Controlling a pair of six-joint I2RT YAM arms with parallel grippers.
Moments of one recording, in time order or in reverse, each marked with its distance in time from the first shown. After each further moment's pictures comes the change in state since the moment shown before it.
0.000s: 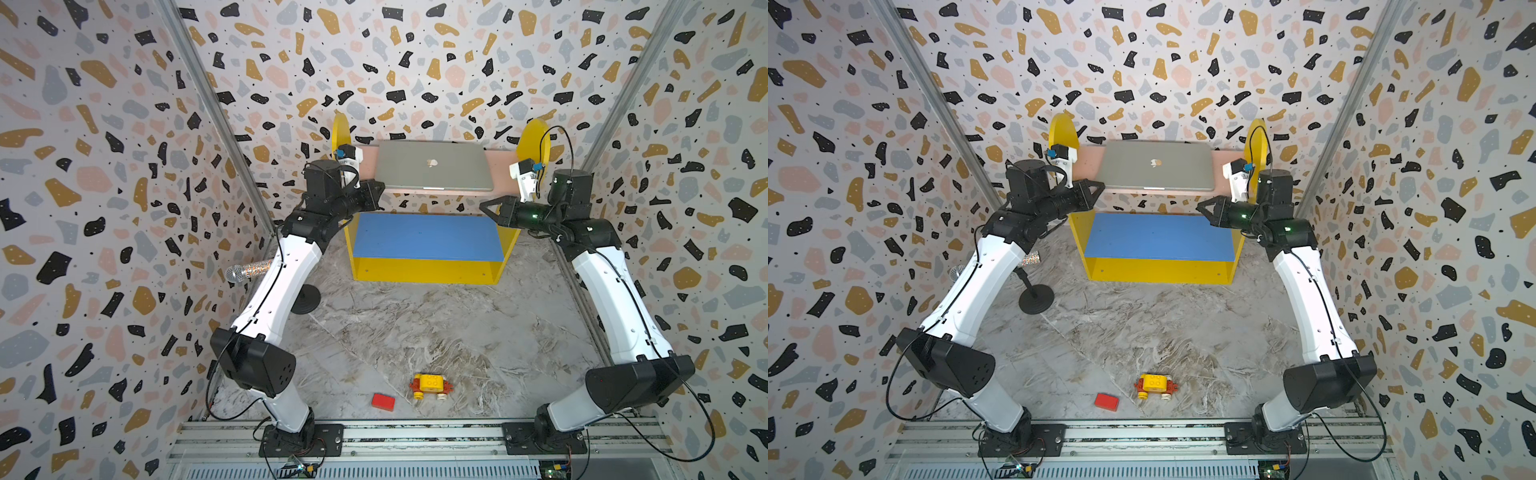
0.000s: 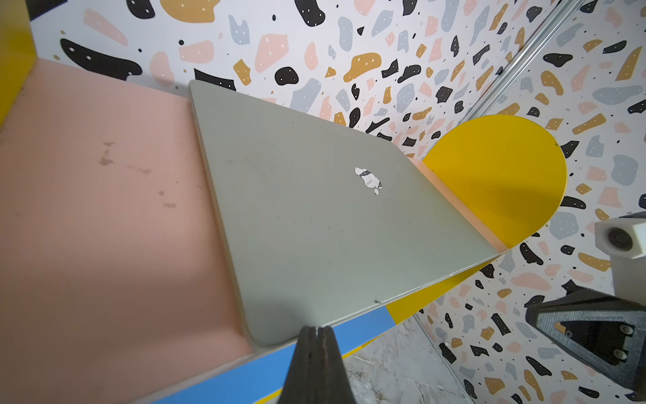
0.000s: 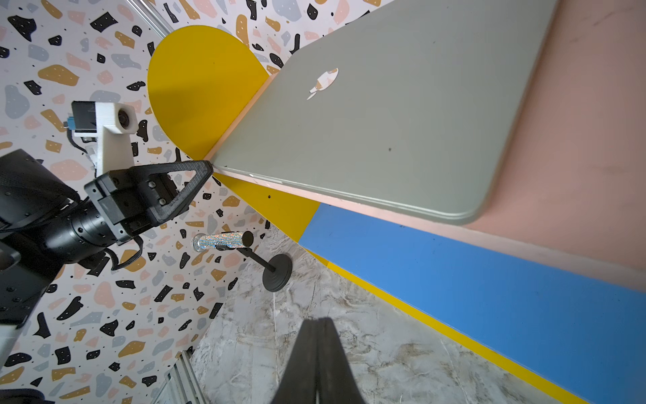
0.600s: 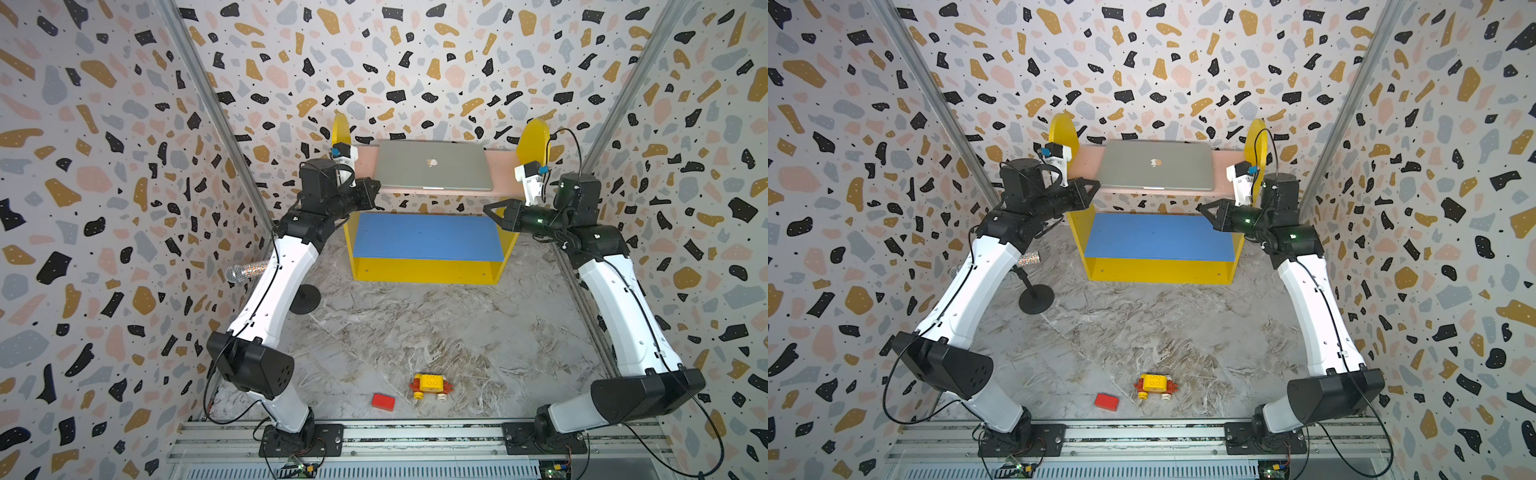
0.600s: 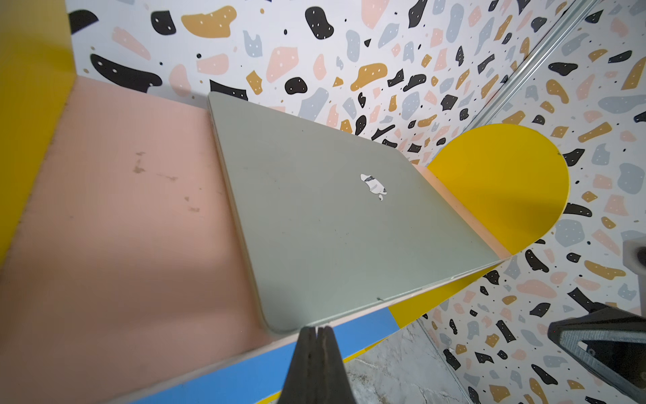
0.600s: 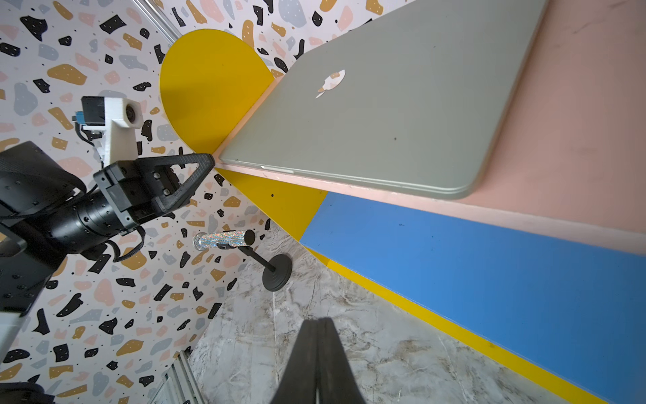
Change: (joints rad) left arm 0.009 -0.039 -0.007 -0.019 -0.003 -0.005; right arm -0.005 -0.085 -0.071 0.012 0.016 -0.008
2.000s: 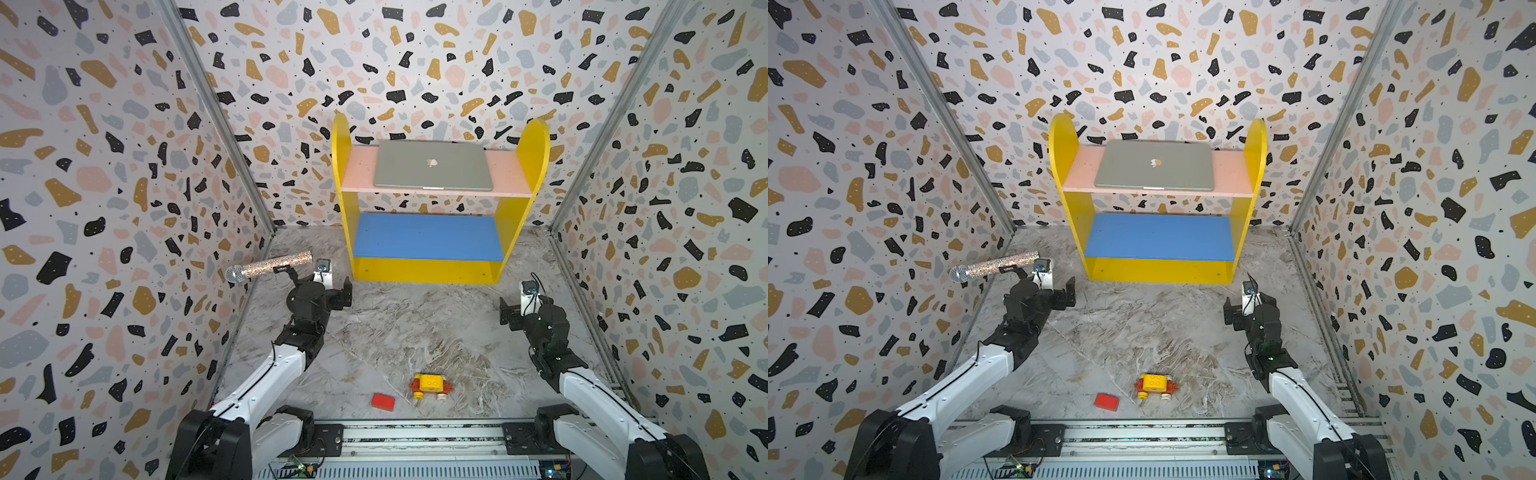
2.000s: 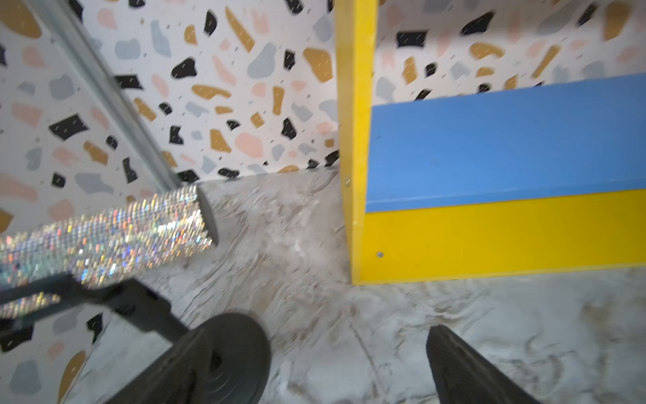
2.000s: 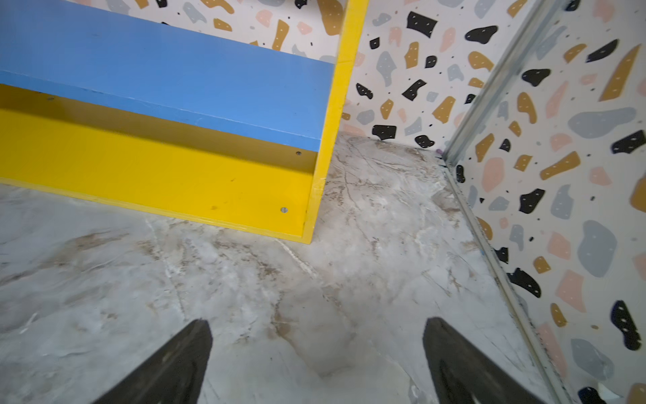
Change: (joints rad) left arm 0.074 -0.544 -1.407 0.725 -0.576 0.431; right arm -0.004 -0.512 -1.477 1.001 0.817 -0.486
